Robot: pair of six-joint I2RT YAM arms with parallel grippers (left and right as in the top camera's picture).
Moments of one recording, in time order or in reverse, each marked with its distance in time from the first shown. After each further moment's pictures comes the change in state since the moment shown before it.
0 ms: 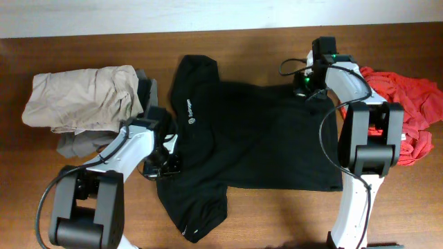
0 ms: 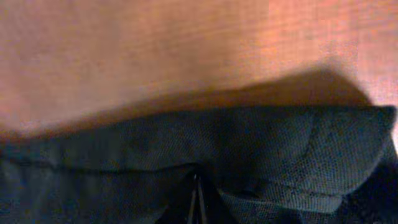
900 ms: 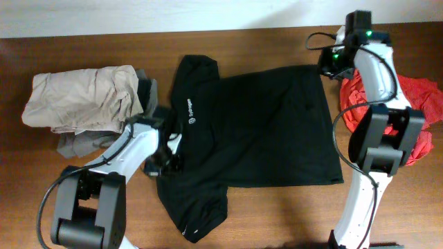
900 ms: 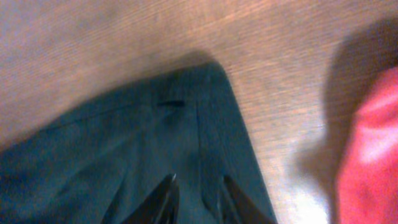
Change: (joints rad) left arm -0.034 -0.002 0.032 -0.047 -0.043 0.031; right arm -0.124 0.031 0.360 -0.296 -0.032 -0.012
